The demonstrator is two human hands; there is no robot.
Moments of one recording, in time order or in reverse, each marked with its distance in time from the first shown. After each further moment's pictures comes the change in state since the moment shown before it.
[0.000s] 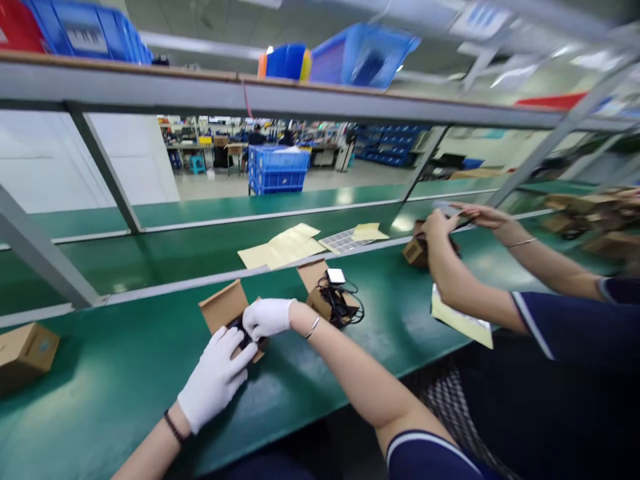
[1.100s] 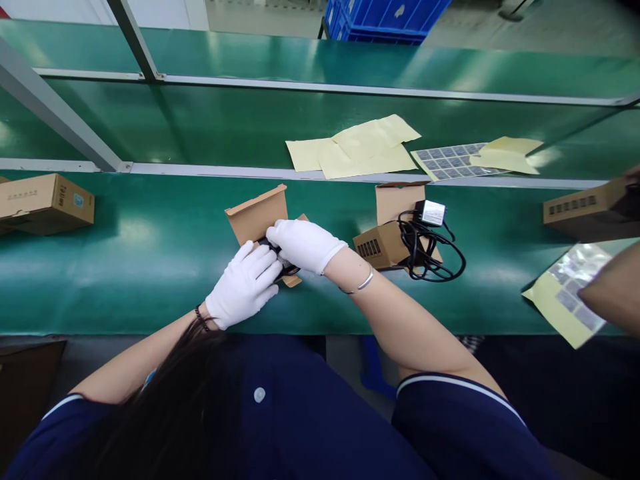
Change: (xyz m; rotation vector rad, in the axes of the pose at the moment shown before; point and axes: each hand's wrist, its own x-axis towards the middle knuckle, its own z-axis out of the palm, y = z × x) left_hand 0.006 0.031 -0.026 -0.078 -0.088 -0.133; right_hand 0.008 -0.040 -0.001 -0.148 -0.083 0.229
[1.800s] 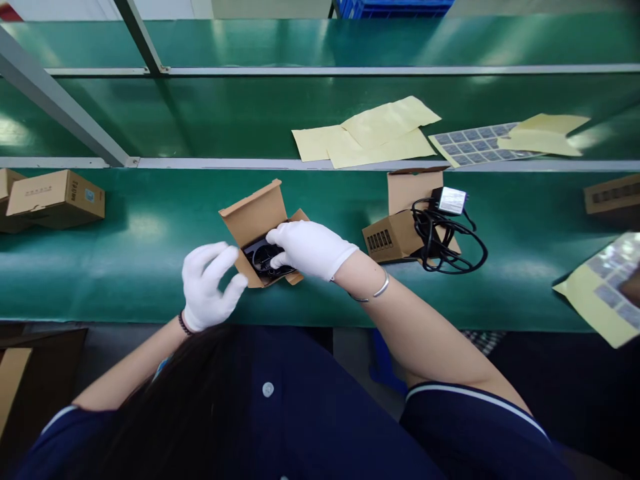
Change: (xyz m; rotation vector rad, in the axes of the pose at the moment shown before) left_hand -0.035 0.003 -0.037 0.130 -0.036 -0.541; right_hand -0.016 -0.017 -0.013 0.205 -0.060 0.012
